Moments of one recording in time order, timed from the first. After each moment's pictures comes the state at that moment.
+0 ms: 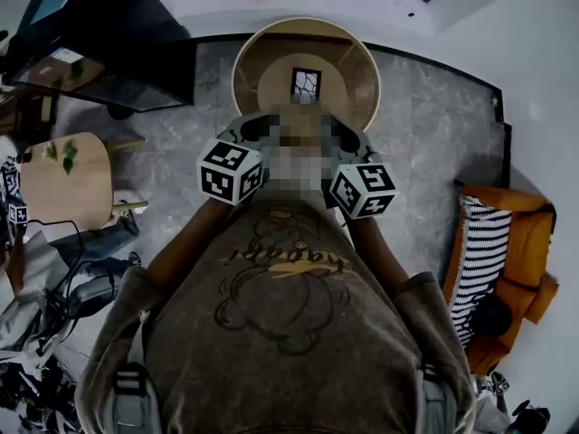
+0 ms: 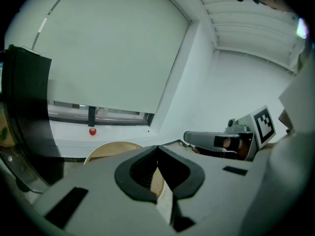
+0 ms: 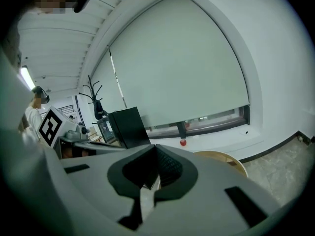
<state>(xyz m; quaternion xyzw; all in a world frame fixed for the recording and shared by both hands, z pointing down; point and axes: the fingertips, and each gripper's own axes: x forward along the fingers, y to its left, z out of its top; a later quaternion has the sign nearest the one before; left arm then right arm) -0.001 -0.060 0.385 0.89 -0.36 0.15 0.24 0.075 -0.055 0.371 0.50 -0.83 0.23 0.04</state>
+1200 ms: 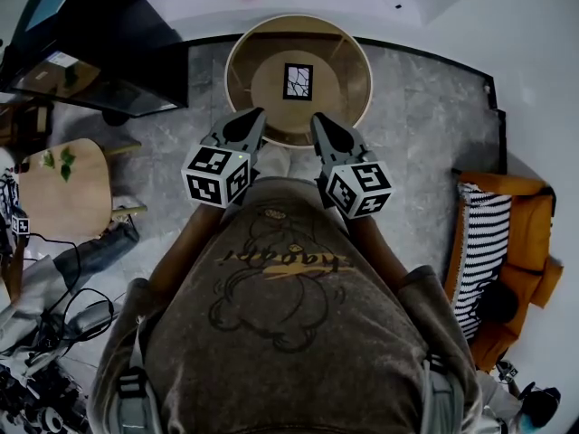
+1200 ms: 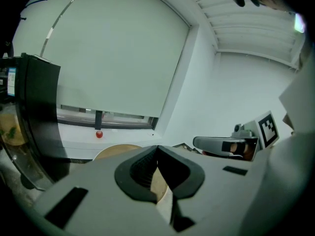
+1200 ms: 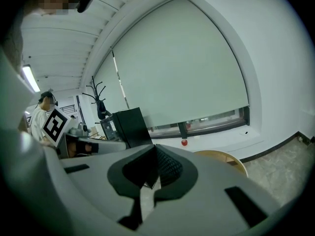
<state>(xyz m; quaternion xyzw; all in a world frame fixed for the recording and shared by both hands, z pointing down) -0.043 -0.053 0.374 0.88 -0.39 0.13 0.23 0.054 -0.034 0.365 0.50 -0.83 0.22 0.04</state>
